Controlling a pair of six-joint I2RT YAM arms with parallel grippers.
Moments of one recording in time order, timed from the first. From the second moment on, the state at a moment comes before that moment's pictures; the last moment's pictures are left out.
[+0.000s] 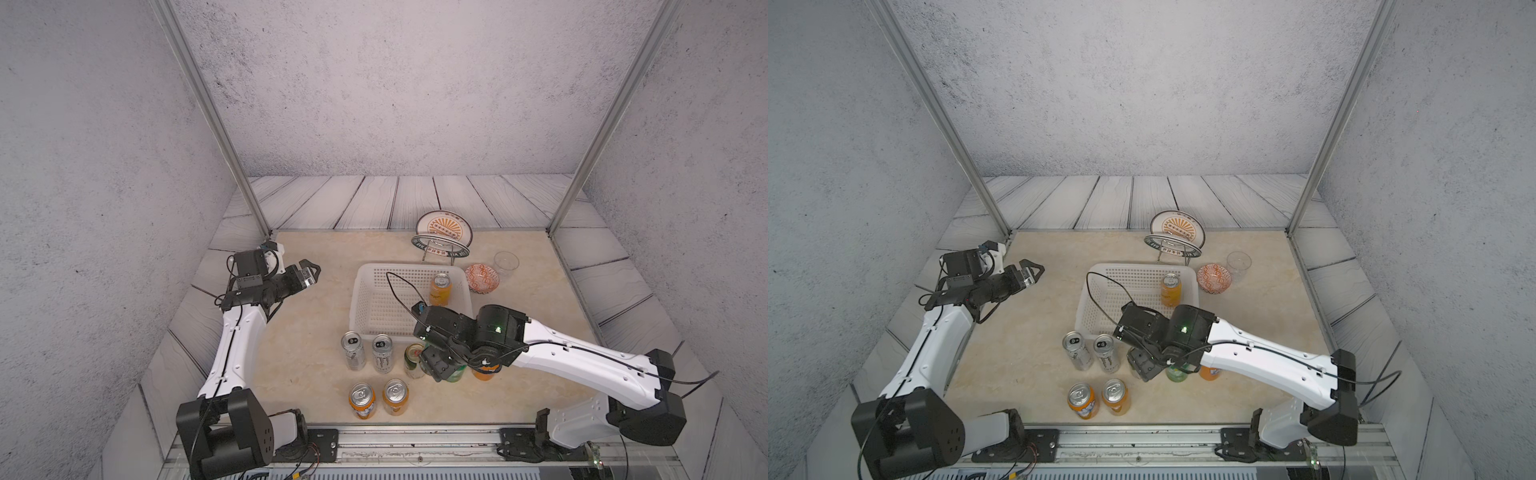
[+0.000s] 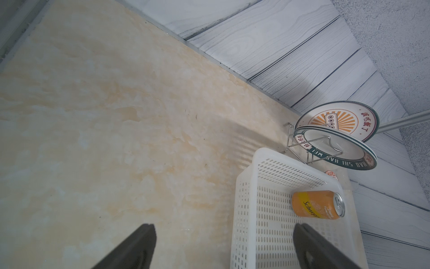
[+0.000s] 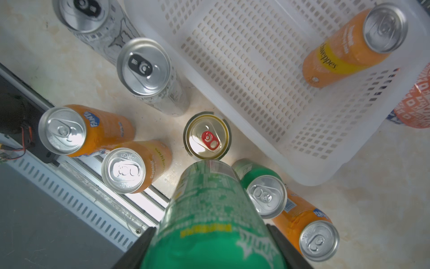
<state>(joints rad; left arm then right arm) 0.20 1.26 1.03 -0.48 0.51 -0.33 1.25 1.40 1.46 -1.28 0.22 0.51</state>
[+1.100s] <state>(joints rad) 0.20 1.26 1.03 -0.48 0.51 -0.33 1.31 1.37 1.01 -0.95 0.20 0.73</state>
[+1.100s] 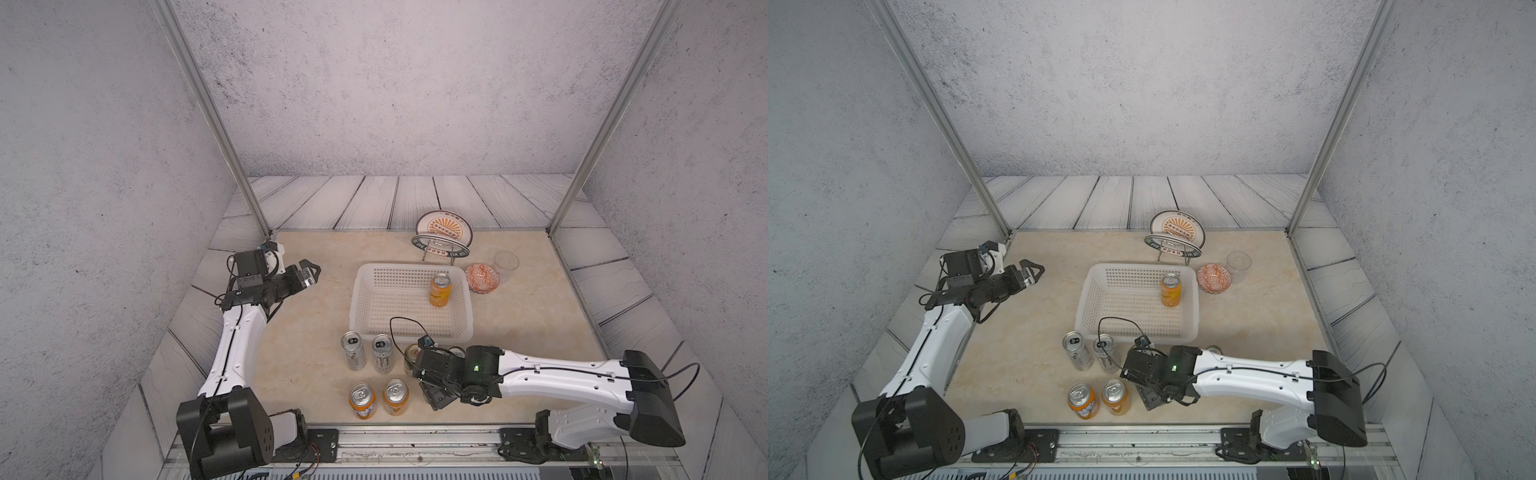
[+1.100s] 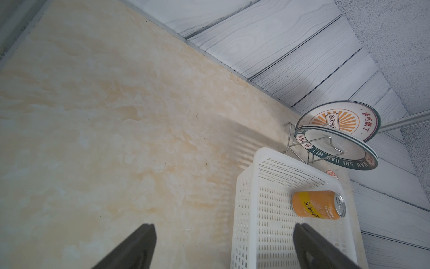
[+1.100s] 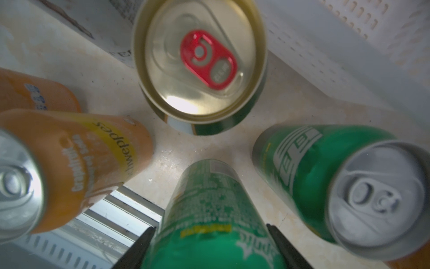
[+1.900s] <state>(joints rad) 0.20 1.28 1.03 -0.48 0.51 -0.33 1.31 1.45 0.98 -0.90 0.21 0.74</state>
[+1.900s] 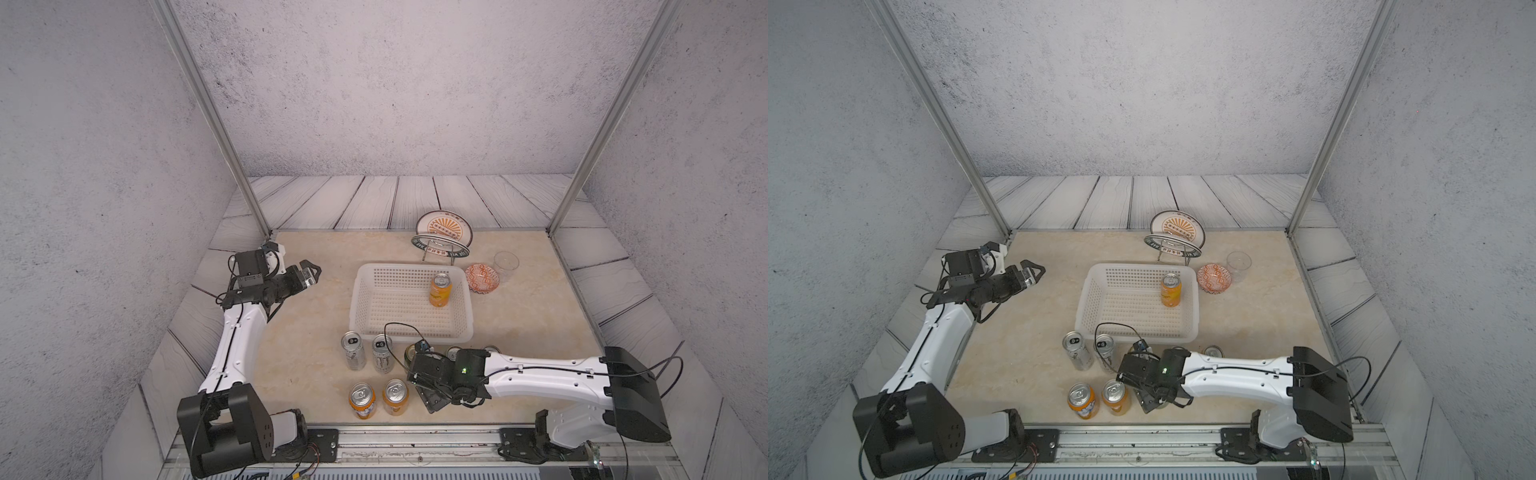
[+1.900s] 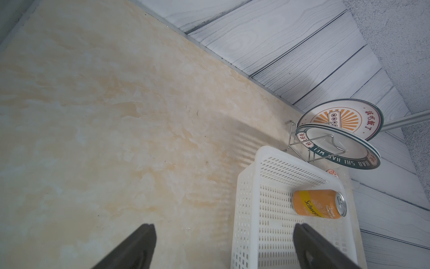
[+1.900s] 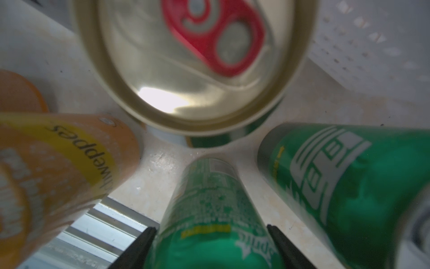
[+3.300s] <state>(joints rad) 0.20 1.29 1.03 -0.48 0.53 -0.33 0.96 1.26 1.32 -1.10 0.30 0.43</state>
